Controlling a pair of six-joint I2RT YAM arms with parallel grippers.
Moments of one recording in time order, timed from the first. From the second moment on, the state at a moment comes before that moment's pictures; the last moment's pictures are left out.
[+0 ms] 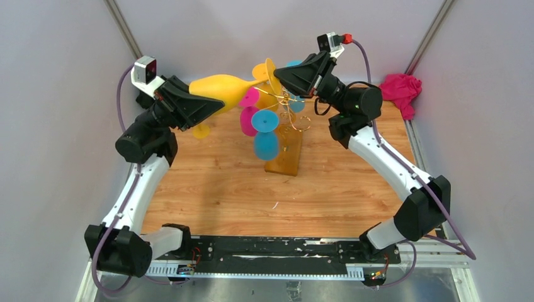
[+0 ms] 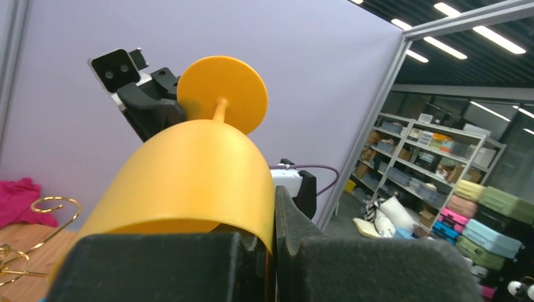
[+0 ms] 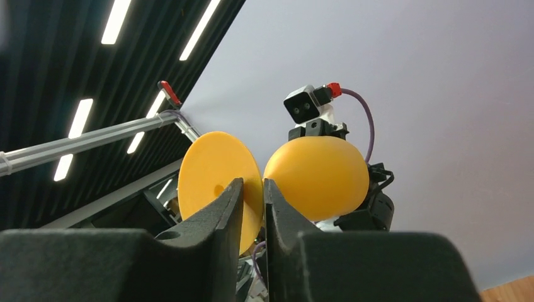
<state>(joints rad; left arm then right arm) -0.13 1.16 1.07 1.39 0.92 -1.65 0.55 1.47 1.37 1.03 -0.66 1.65</state>
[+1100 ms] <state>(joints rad) -0.09 1.34 1.62 -1.24 -0.12 -0.23 0.44 0.92 1.41 -0.25 -0.44 0.69</state>
